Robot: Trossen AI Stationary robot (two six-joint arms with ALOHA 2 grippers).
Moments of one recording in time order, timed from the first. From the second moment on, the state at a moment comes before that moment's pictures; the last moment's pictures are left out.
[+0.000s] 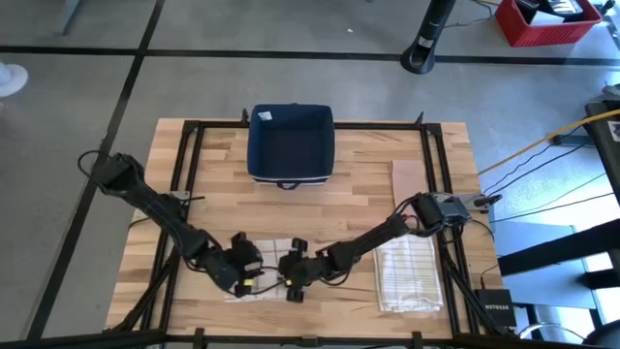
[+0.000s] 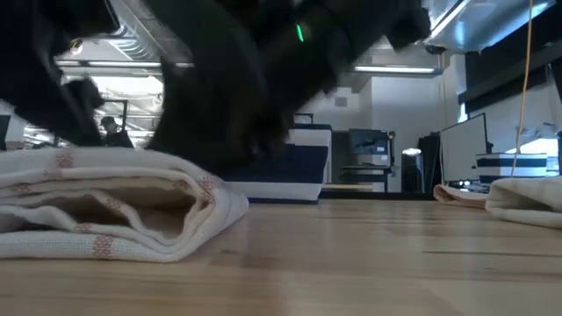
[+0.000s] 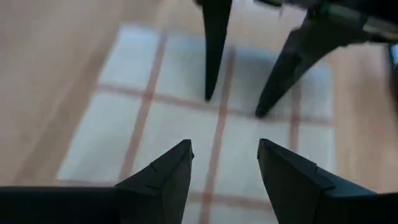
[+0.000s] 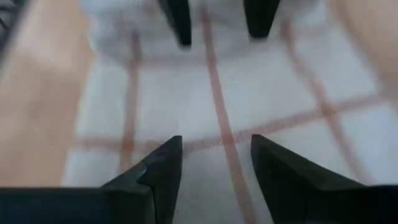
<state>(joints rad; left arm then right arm) -0.72 1.49 0.67 -0.07 -0.52 -0.85 0.40 2.26 1.54 -0.02 0.27 0.37</state>
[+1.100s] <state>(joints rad) -0.91 1.50 0.73 -0.37 -0.50 -1.14 0.40 2.29 1.49 0.00 0.29 0.39</state>
